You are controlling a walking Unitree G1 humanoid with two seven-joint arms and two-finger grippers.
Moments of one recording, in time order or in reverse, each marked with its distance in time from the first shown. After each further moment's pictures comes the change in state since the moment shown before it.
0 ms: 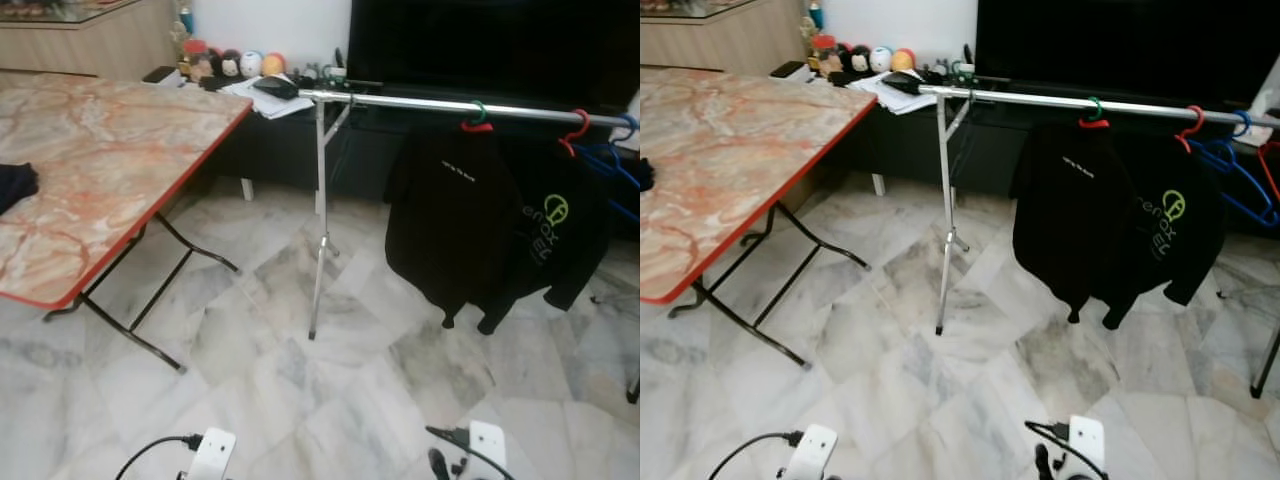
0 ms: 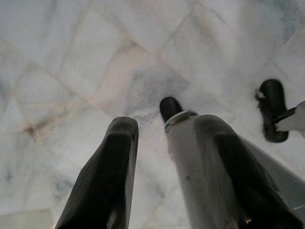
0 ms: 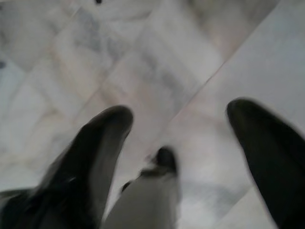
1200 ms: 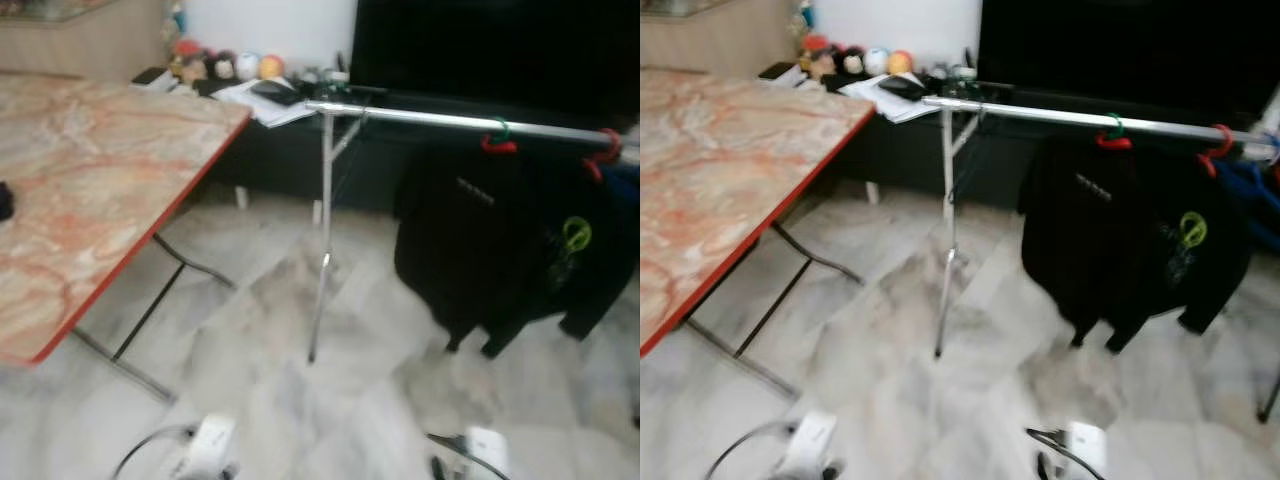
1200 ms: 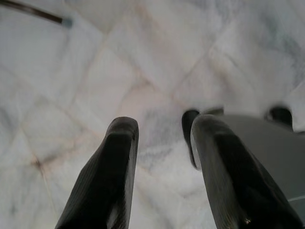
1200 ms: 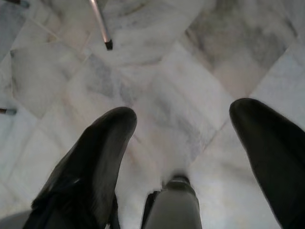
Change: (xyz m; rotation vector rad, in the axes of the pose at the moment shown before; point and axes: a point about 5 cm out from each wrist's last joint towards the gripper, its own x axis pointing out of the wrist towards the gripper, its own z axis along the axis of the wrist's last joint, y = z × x) left arm -0.002 0.008 -0.011 -0.051 0.024 0.019; right arm 0.002 0.009 0.006 -0.007 -0.025 0.026
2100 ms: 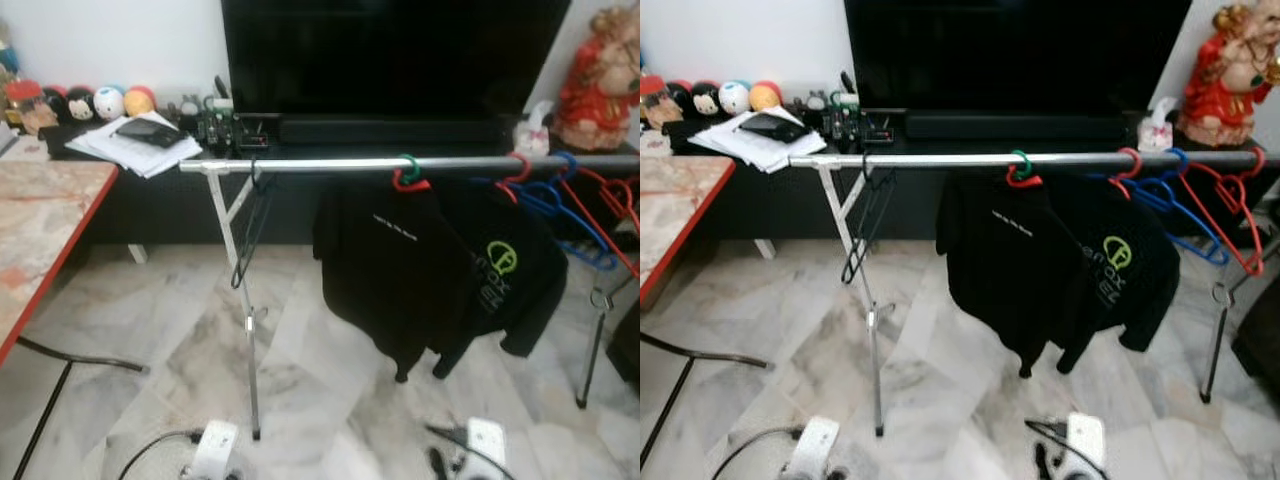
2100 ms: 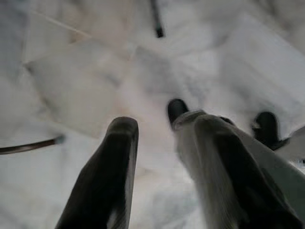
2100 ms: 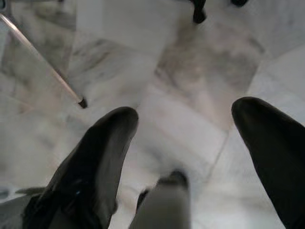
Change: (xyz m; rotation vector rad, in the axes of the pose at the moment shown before) left arm 0.001 -0.003 0.010 0.007 -0.027 -0.011; right arm -0.001 -0.001 -0.007 0.002 0.024 0.001
